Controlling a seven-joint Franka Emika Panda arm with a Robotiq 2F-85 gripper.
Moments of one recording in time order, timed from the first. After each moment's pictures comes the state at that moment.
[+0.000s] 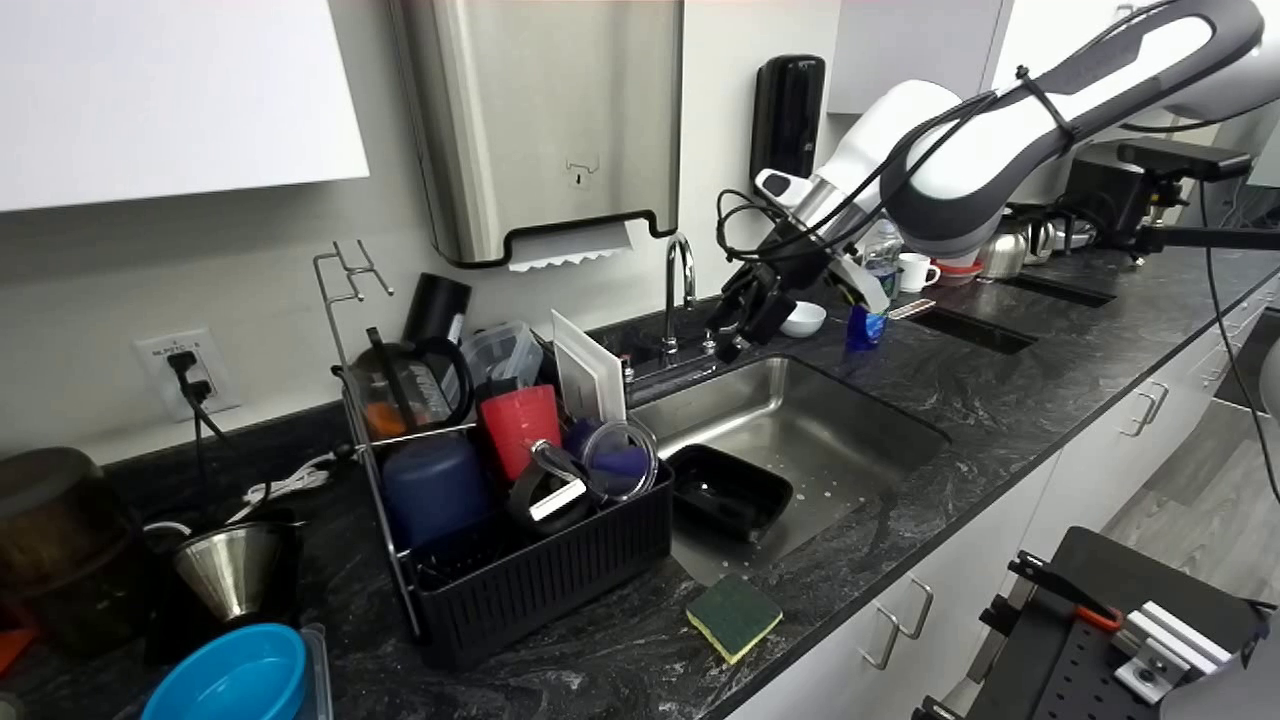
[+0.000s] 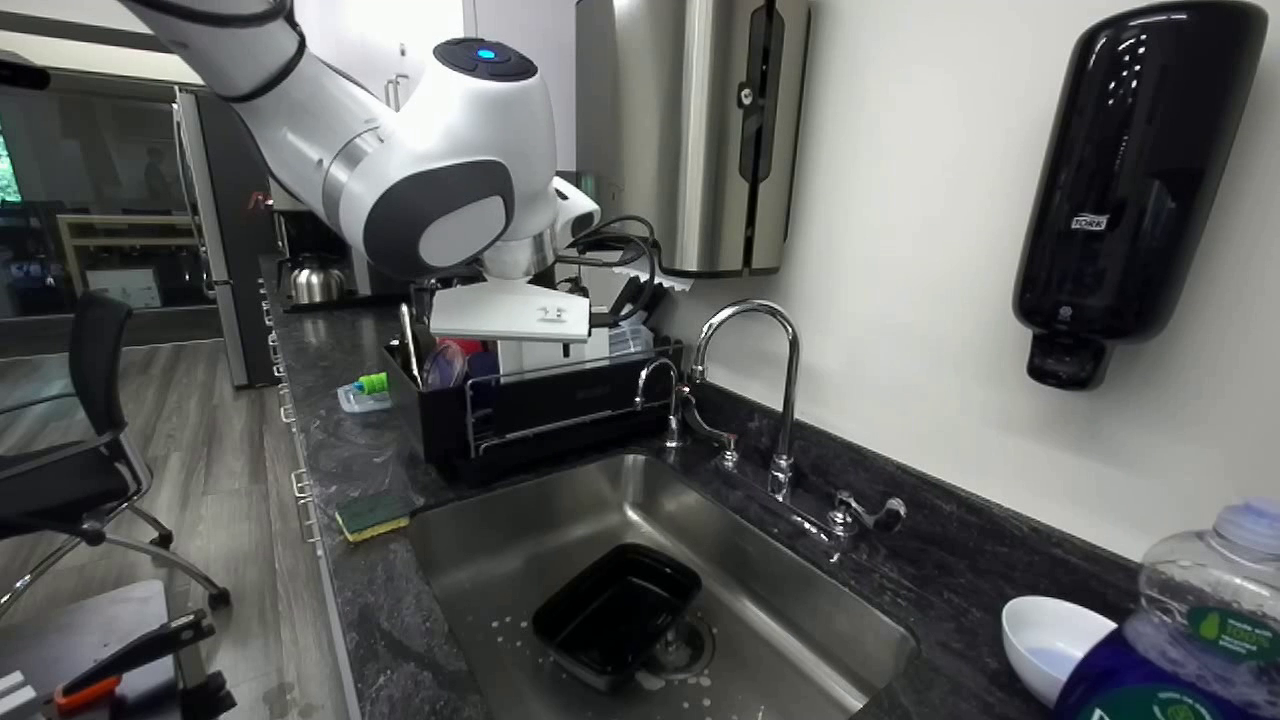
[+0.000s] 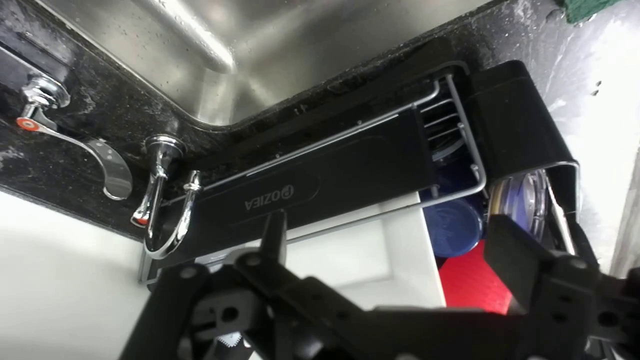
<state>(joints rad) -1.68 0.71 1.62 -2.51 -0.37 2.83 -0.75</state>
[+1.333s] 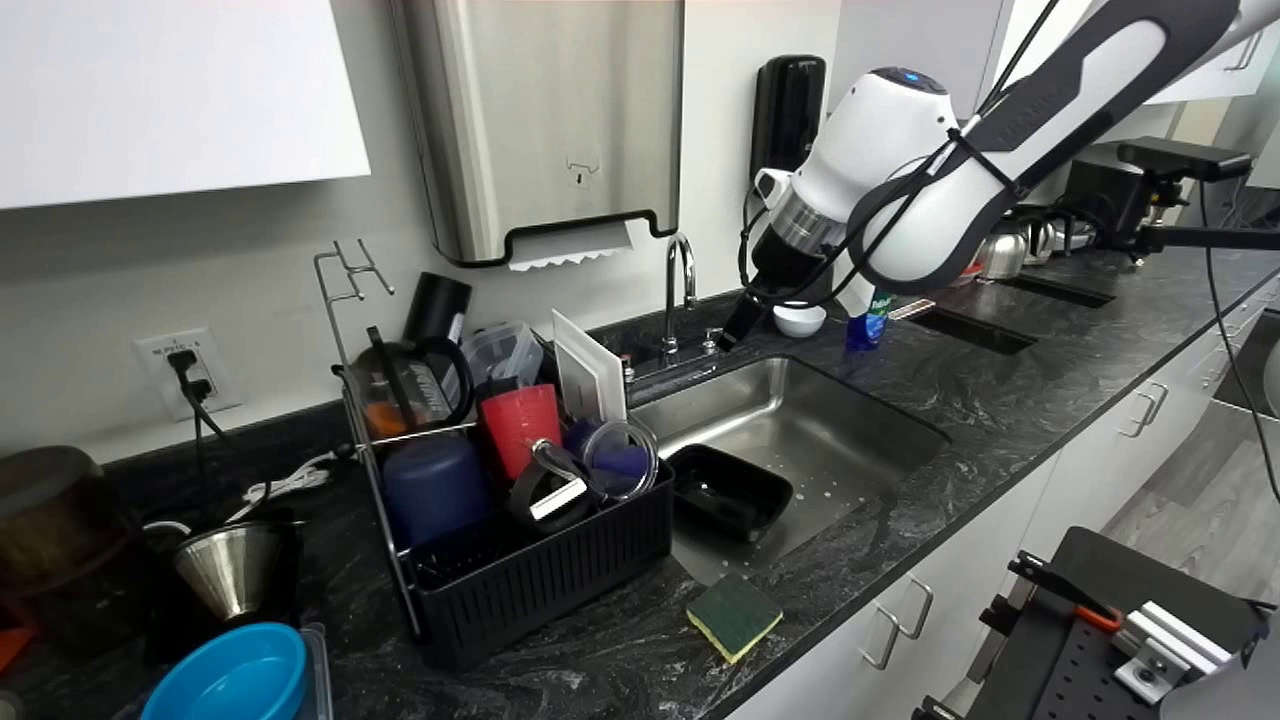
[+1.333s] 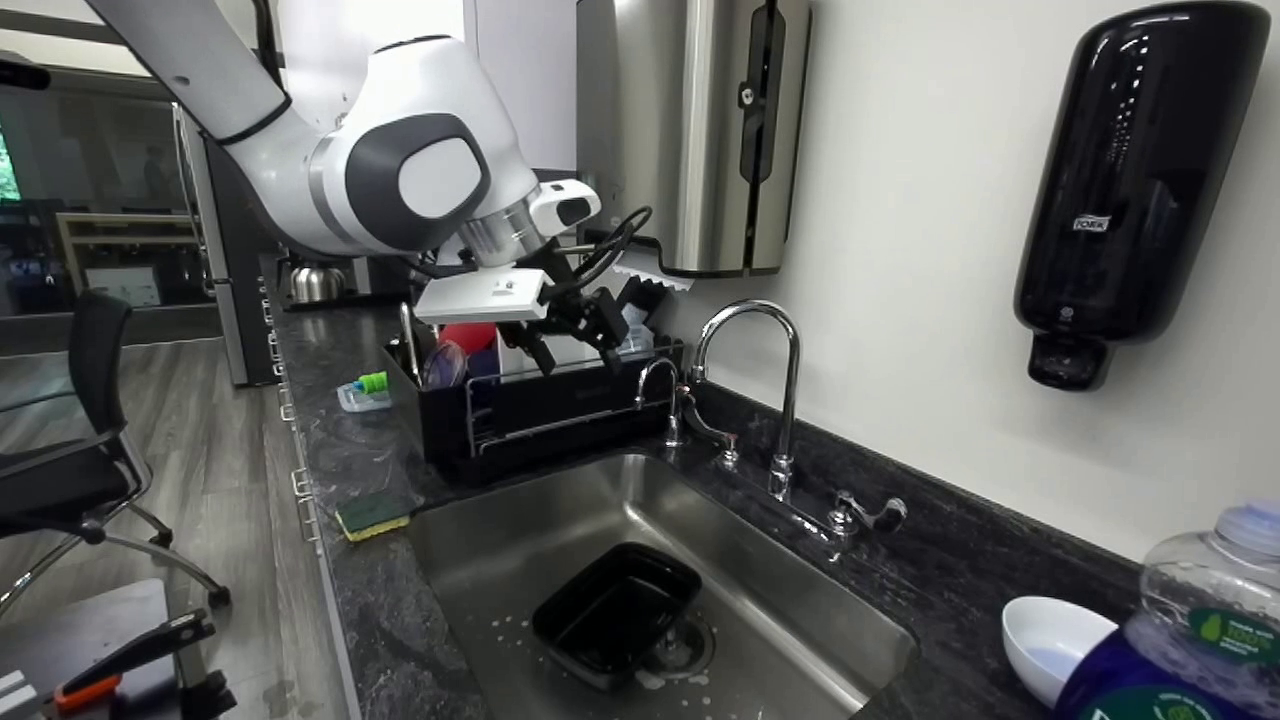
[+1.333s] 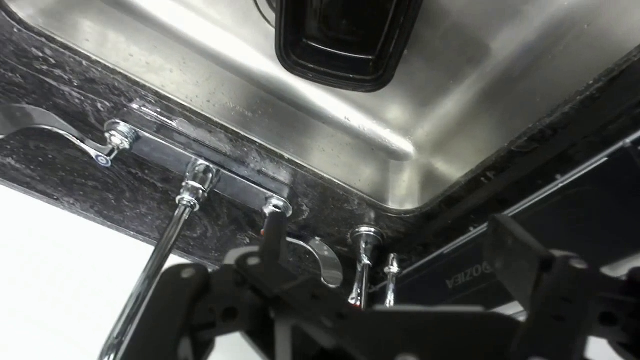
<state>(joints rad) -1.81 0.12 1.75 -2.51 -0.37 3.01 -0.16</state>
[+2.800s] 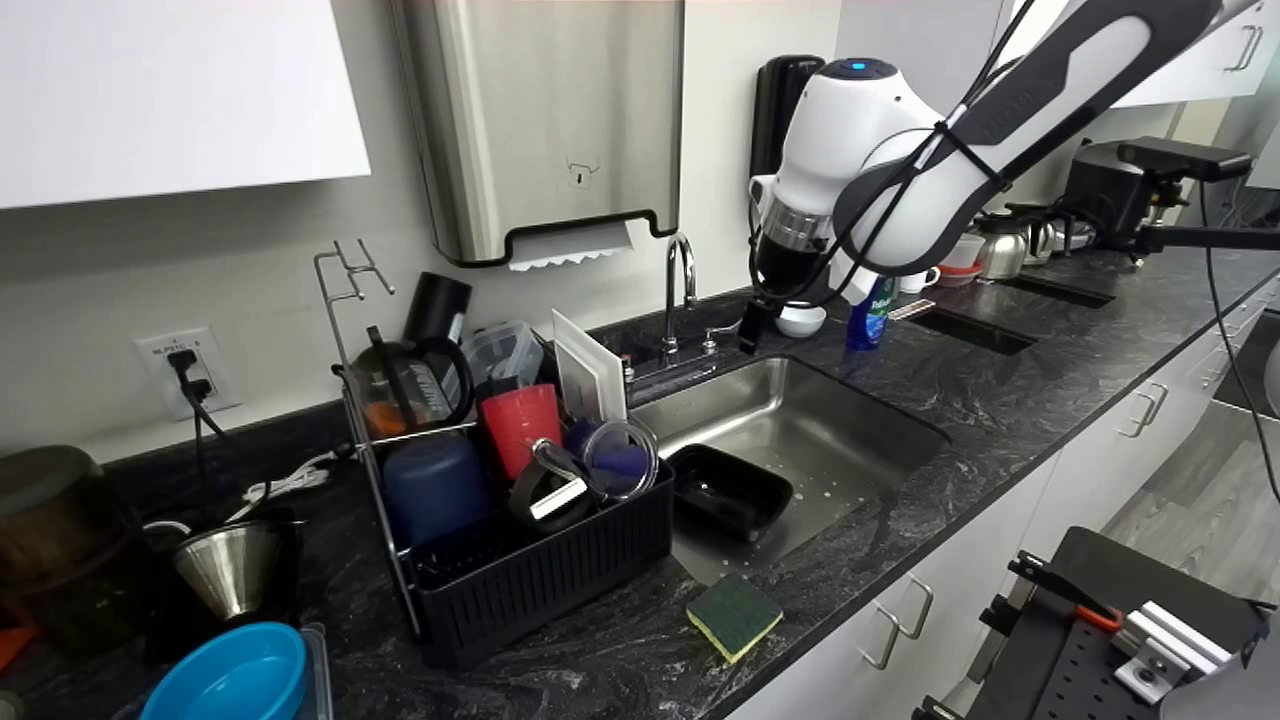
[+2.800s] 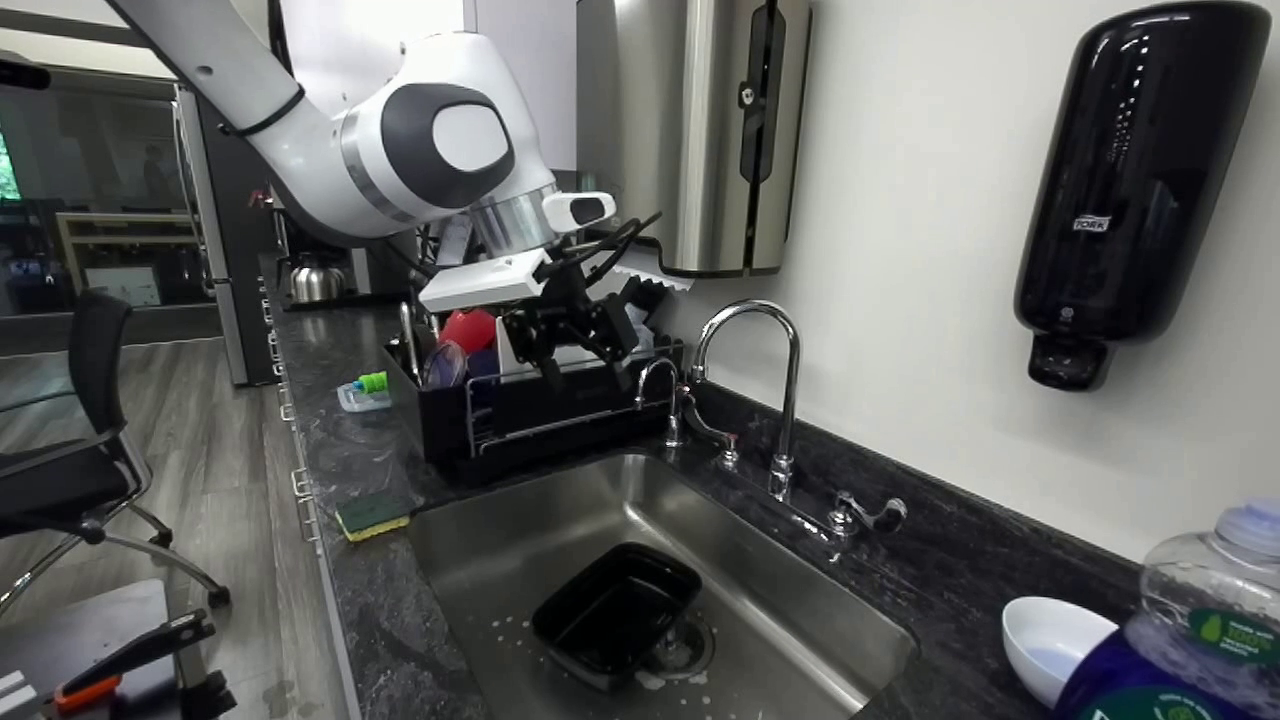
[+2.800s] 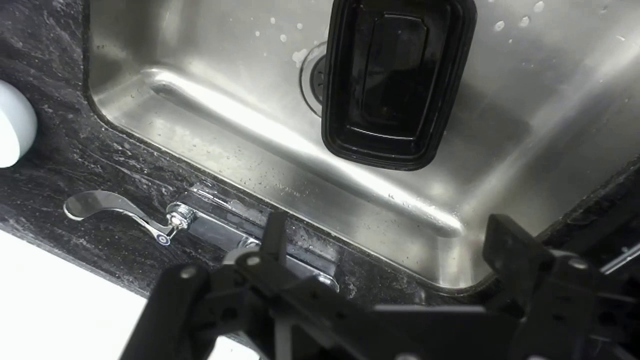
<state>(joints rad) -1.83 0.07 1.77 -2.42 -0.49 2.73 0.02</state>
